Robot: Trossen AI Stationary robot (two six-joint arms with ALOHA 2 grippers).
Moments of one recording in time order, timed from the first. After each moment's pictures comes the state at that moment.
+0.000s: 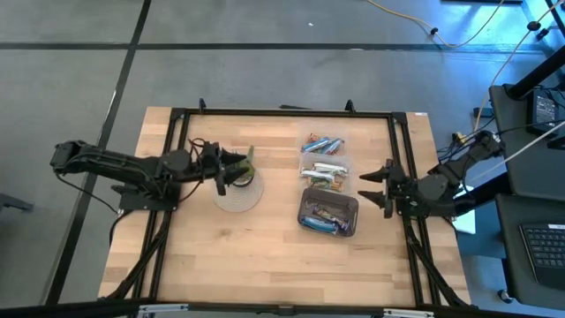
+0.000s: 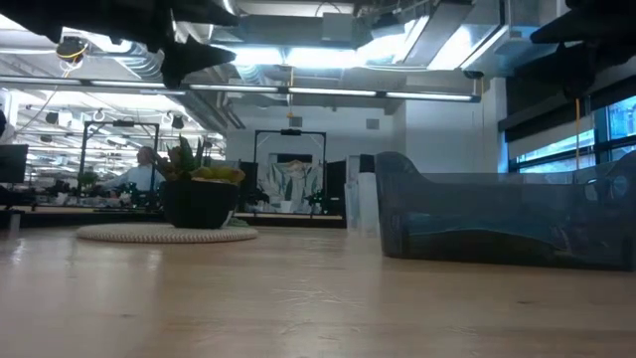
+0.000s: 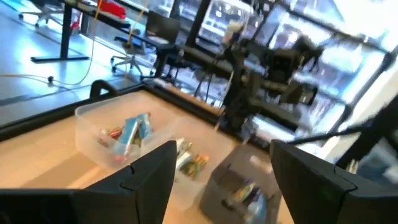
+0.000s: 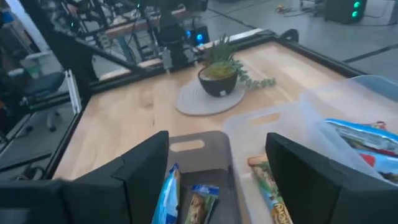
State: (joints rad) left arm -0.05 0.80 0.40 0.36 -0.32 -0.43; right arm 0.60 0.38 0.37 -0.29 0.73 0.46
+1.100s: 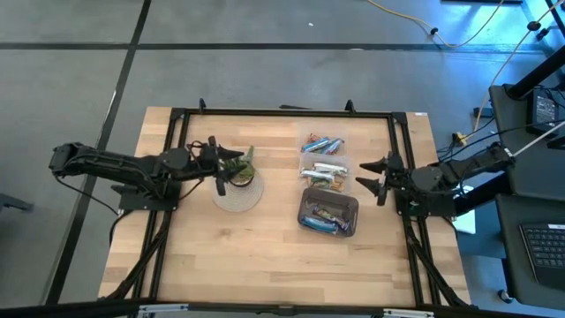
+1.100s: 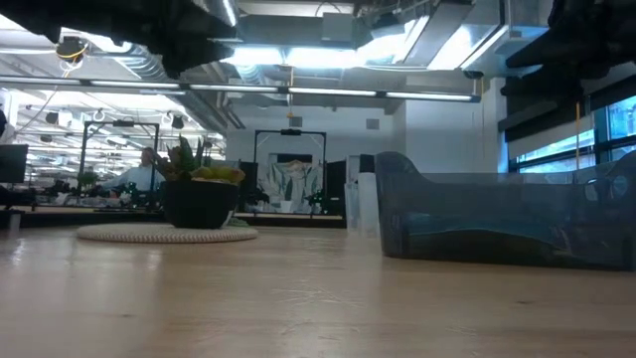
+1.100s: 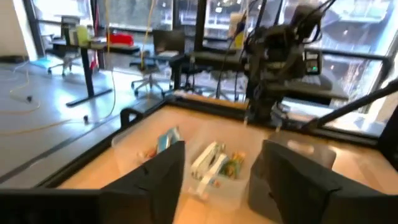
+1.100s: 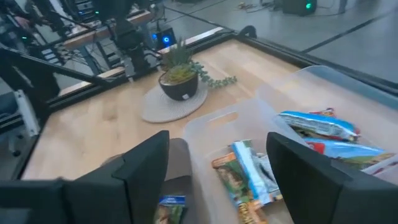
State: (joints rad) left arm -0.02 0.77 0.40 0.32 -0.33 -0.14; right arm 0.38 0.36 0.37 -0.33 0.65 0.49
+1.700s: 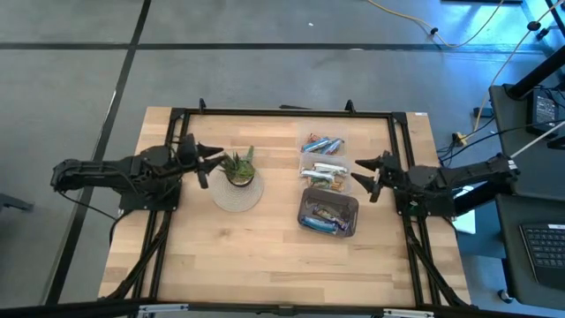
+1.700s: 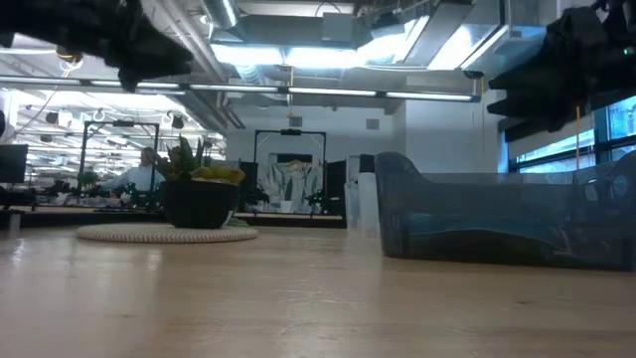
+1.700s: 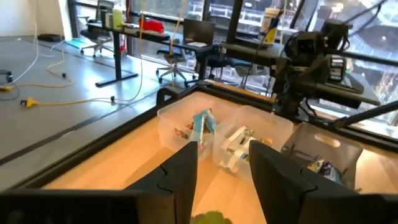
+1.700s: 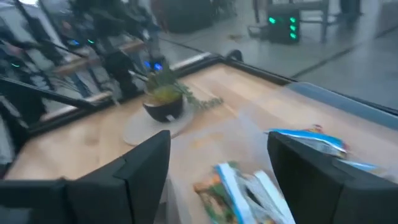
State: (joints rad) left arm 0.07 0.37 0.33 -0.07 -0.35 -0.22; right arm 0.22 0.30 0.18 -0.04 0.59 0.36
